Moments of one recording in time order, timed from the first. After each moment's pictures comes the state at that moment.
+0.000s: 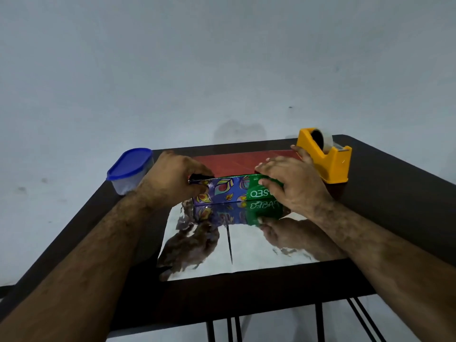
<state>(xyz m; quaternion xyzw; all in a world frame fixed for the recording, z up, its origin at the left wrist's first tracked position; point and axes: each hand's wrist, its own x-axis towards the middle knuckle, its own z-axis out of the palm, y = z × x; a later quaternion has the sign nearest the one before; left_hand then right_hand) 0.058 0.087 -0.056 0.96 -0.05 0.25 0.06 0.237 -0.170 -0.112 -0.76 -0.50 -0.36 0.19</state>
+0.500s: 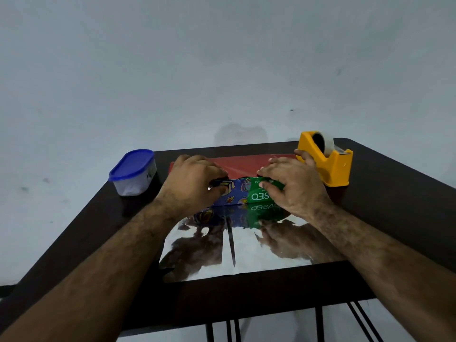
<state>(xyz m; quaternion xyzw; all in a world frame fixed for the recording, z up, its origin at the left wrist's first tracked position) 0.079 0.064 -0.077 0.96 -0.01 0.28 -0.02 0.233 -0.169 -0.112 -0.77 -0.48 -0.35 0.24</state>
